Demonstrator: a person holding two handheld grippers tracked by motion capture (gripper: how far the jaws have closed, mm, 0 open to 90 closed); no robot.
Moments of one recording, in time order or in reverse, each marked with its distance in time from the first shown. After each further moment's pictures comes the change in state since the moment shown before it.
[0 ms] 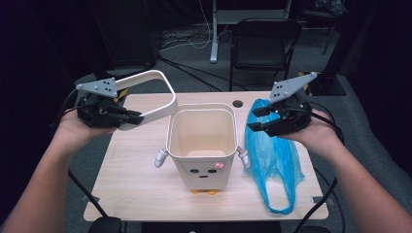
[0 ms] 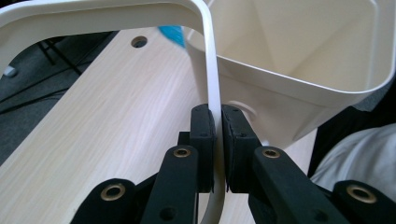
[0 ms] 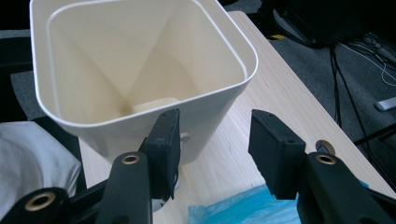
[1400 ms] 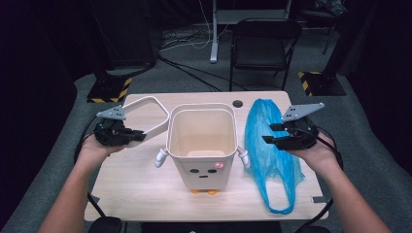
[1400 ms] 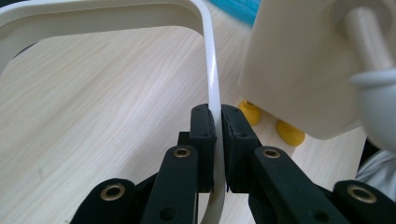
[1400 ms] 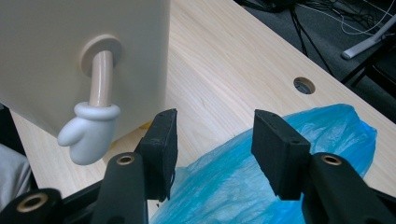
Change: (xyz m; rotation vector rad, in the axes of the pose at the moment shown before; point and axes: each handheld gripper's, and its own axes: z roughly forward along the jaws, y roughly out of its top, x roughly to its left) left arm 0.031 -0.102 0.078 0.005 0.031 -0.175; right arm -0.015 -0.090 0.030 0.026 -0.150 0.182
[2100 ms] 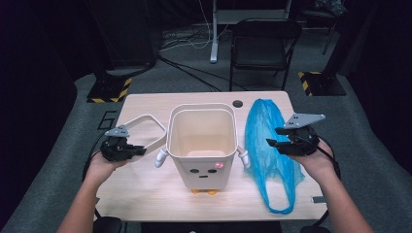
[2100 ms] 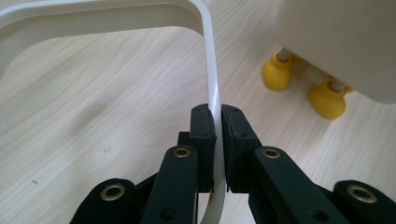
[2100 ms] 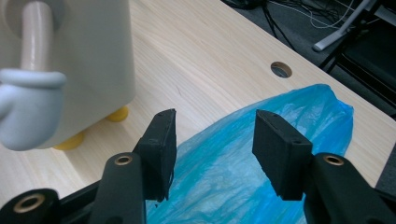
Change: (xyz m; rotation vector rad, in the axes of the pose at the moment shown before) left arm 0.010 -0.062 0.042 0.036 0.033 -0.080; right arm -0.004 -0.032 0.014 -0.009 -0.109 0.028
